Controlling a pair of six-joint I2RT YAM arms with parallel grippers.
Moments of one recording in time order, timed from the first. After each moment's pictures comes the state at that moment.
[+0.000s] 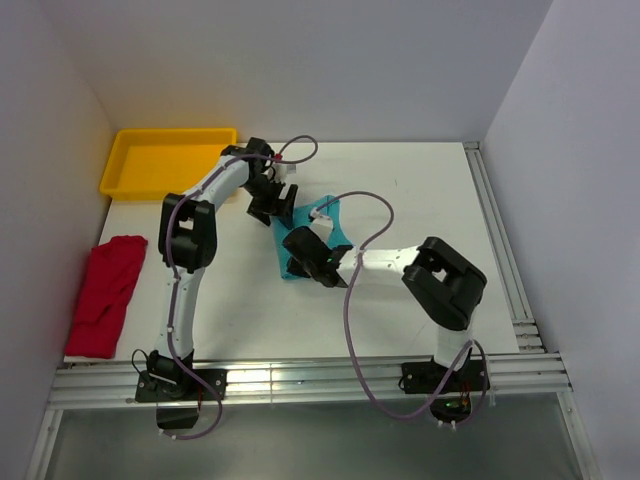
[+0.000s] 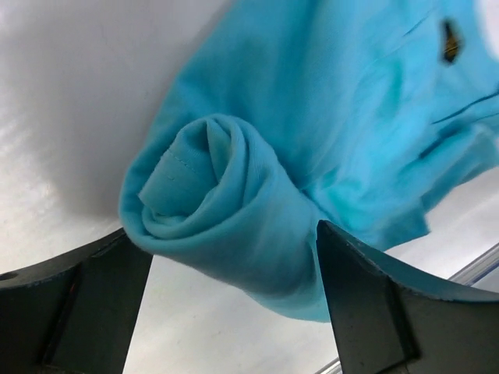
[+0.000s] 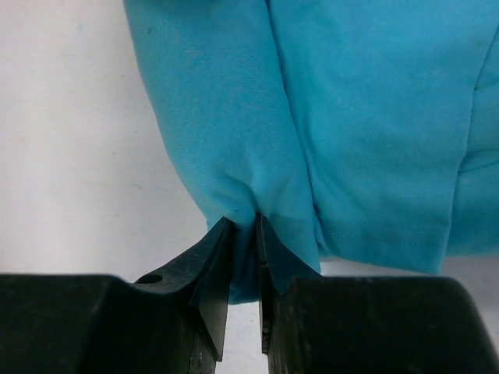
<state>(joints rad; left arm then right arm) -0.33 2.38 2.07 -1.06 0.43 0.07 0.95 1.84 1.09 -0.08 0.36 1.01</state>
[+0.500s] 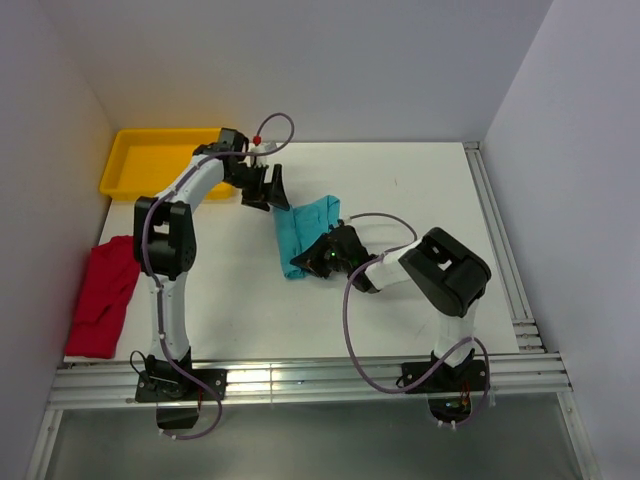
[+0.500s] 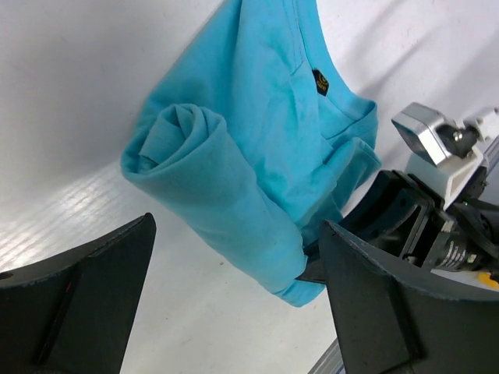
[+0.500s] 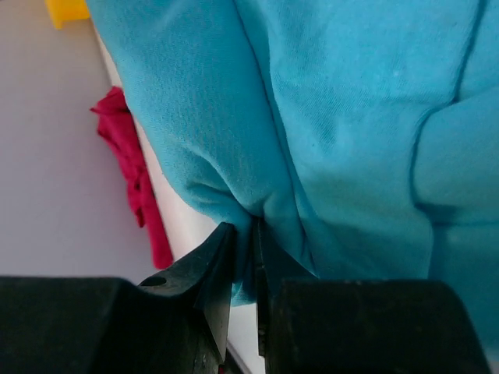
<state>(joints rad) -0.23 2.19 1.88 -0.82 0.68 -0.03 0.72 1.86 0.74 0.58 -0.15 1.29</state>
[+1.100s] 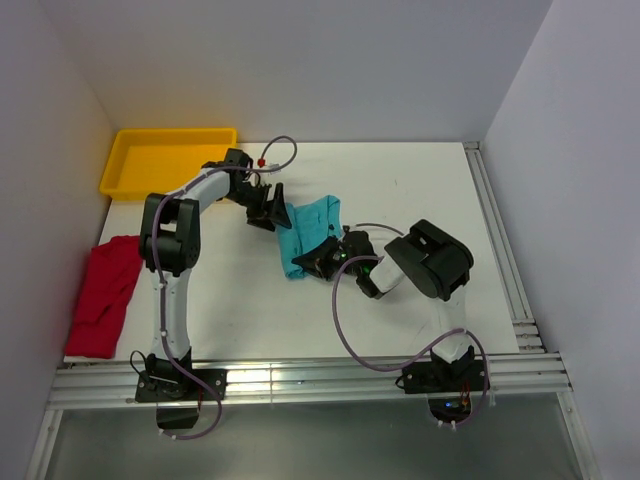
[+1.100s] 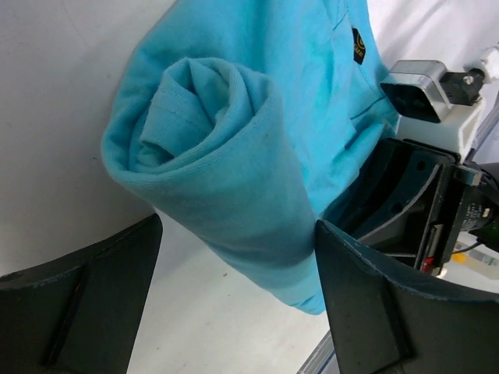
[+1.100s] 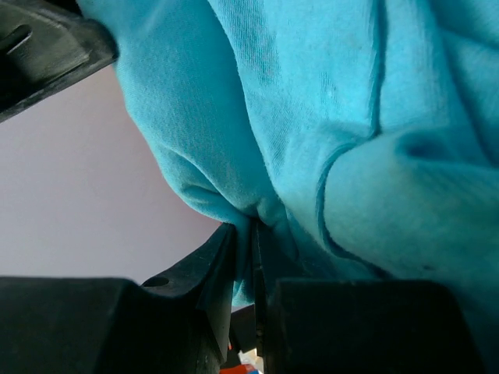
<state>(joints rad) -0.24 2.25 1.74 -0.74 0.75 -0.05 0.62 2.03 0.66 0.98 -0.38 1.50</state>
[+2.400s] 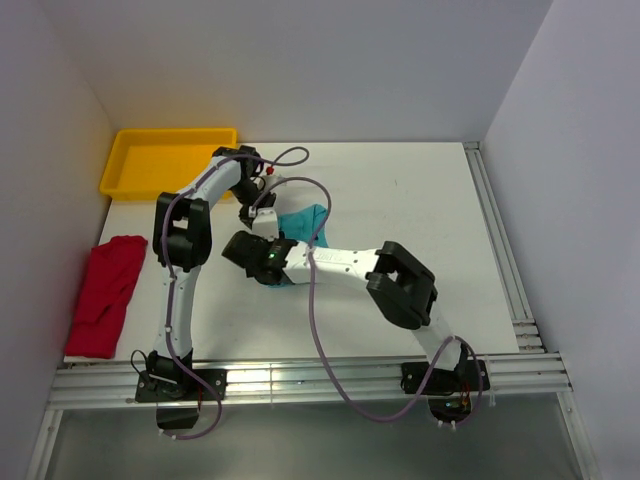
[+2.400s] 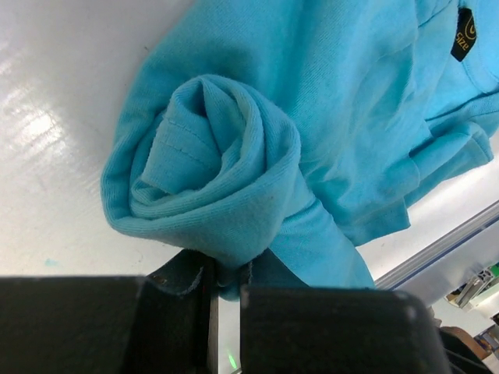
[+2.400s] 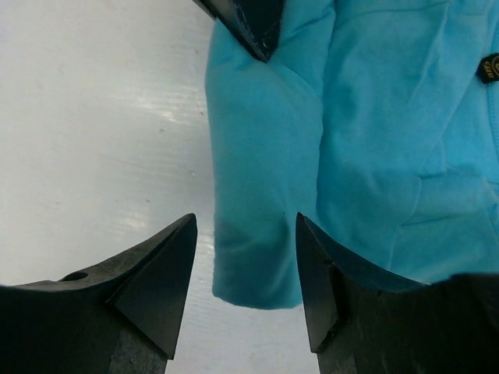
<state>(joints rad) -0.28 2.37 2.02 -1.21 0.43 0.17 1.11 2.08 1.62 -0.54 0.59 0.83</state>
